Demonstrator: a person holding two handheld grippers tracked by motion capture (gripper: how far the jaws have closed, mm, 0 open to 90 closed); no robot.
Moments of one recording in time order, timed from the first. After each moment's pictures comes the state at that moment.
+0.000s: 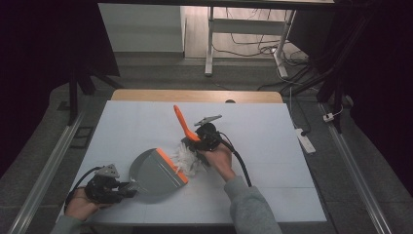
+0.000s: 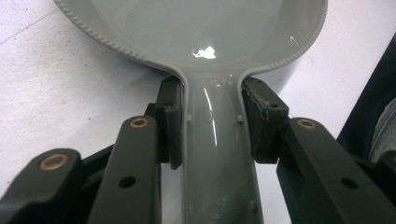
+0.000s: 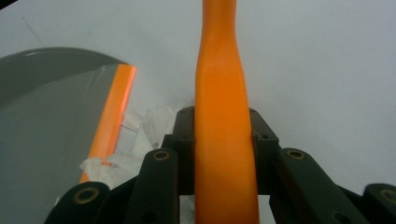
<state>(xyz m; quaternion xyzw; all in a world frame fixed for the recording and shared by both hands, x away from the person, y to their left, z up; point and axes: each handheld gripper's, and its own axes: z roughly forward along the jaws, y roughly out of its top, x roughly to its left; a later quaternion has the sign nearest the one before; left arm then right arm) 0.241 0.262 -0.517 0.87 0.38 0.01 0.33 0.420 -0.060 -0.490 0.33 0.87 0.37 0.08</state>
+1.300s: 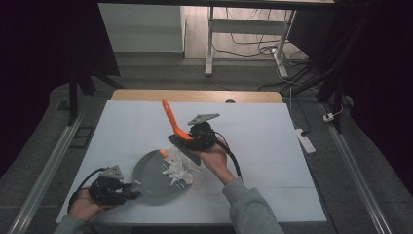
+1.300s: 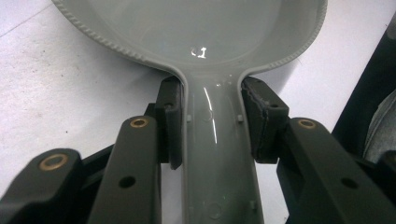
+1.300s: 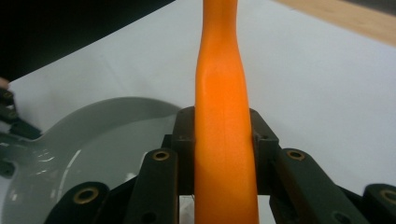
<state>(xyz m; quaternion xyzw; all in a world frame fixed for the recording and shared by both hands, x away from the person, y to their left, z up) 0.239 0.252 -0.517 0.87 0.37 0.01 0.32 0.395 -0.051 -0.450 0.28 0.85 0.44 0.07</state>
